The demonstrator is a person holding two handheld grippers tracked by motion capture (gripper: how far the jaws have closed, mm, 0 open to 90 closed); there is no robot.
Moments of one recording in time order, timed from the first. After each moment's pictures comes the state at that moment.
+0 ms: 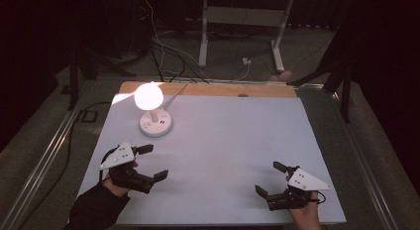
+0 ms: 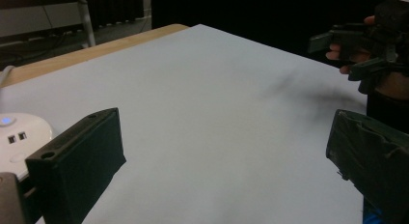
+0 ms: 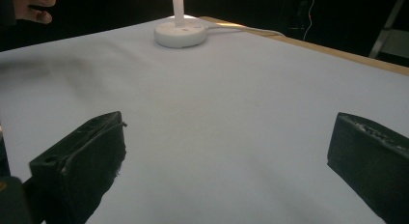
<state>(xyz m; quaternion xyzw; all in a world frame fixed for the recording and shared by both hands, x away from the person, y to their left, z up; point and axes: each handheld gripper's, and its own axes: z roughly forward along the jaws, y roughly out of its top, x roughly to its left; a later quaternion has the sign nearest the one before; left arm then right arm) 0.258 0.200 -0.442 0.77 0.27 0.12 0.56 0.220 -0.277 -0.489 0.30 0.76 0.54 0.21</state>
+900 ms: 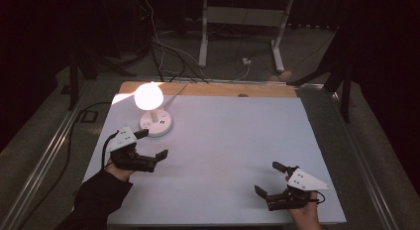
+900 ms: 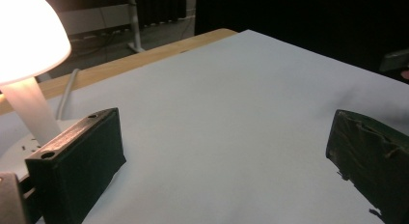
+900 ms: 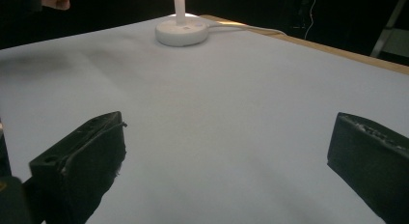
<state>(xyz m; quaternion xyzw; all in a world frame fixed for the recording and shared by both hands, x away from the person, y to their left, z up) 0.291 0.199 -0.433 0.76 0.33 0.18 0.53 0.220 -0.276 -0.489 0.30 0.76 0.54 0.21</state>
